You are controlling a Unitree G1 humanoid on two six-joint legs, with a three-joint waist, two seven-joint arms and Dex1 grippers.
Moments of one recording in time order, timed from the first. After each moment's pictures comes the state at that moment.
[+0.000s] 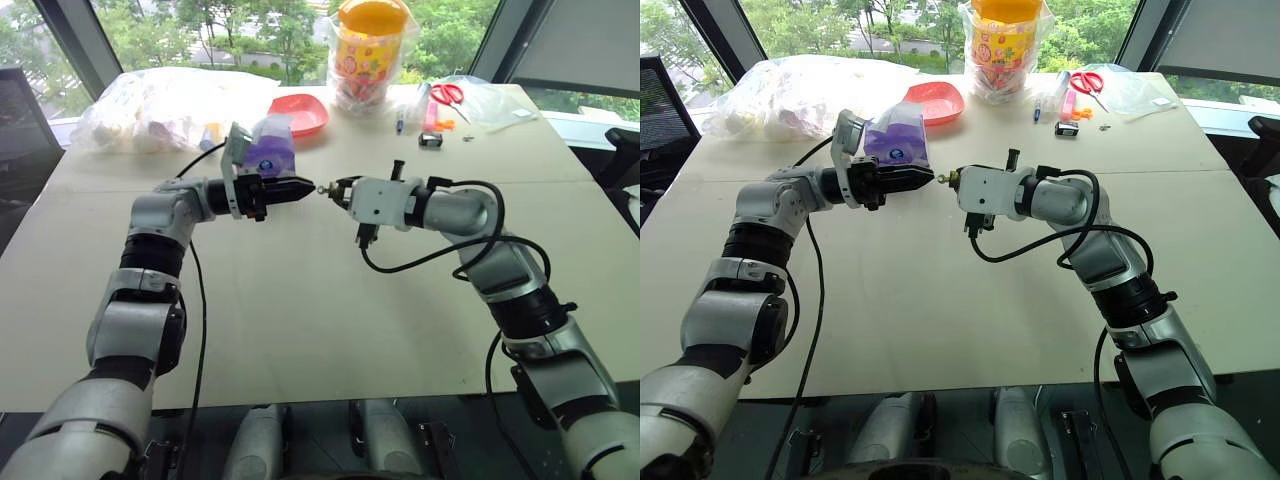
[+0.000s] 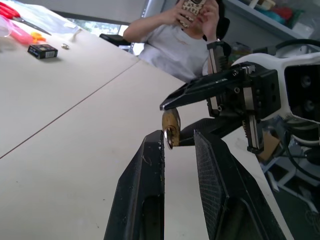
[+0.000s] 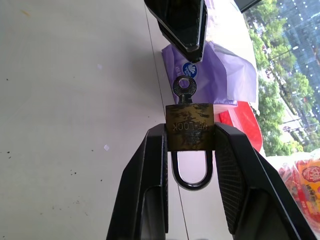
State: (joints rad) left arm -1.02 0.43 -0.02 0.75 -0.44 0.51 -1.37; right arm -0.74 -0.54 0.29 -0.03 -0.26 0.12 0.80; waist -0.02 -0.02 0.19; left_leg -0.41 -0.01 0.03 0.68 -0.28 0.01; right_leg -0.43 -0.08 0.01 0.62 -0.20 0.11
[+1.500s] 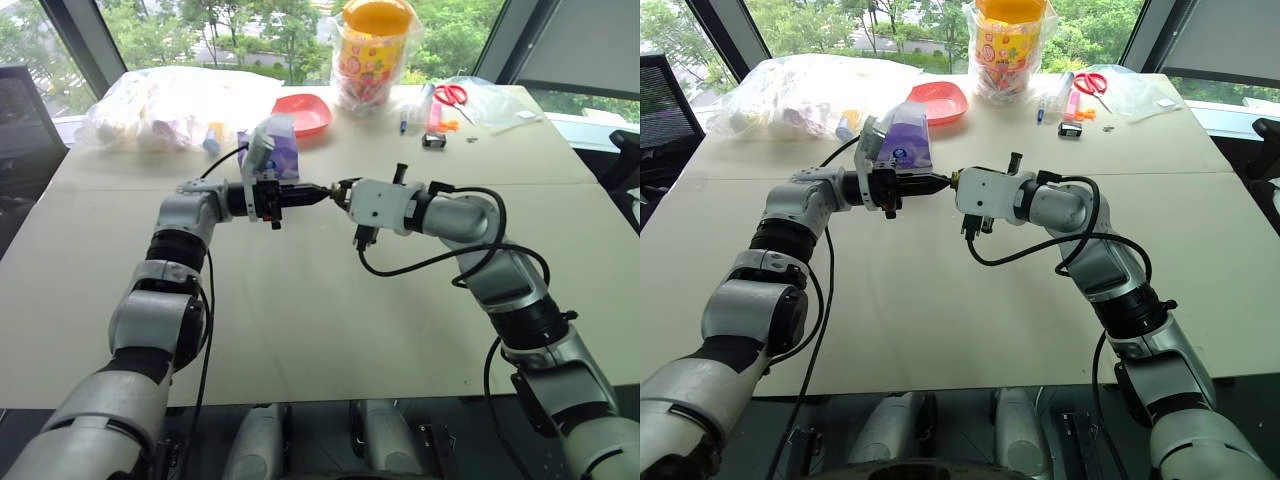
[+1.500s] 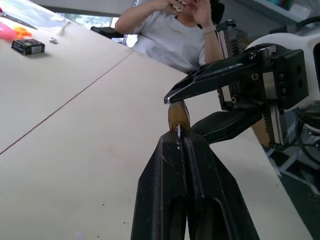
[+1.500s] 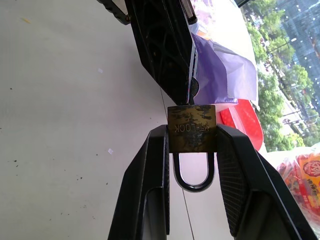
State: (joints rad) left arm -1.08 0.33 0.00 0.89 -0.30 0.30 -1.39; right arm -0.70 -0.53 0.30 -0.12 -0.27 0.22 0.79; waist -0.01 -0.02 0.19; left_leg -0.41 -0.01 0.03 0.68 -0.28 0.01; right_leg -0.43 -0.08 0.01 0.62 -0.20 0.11
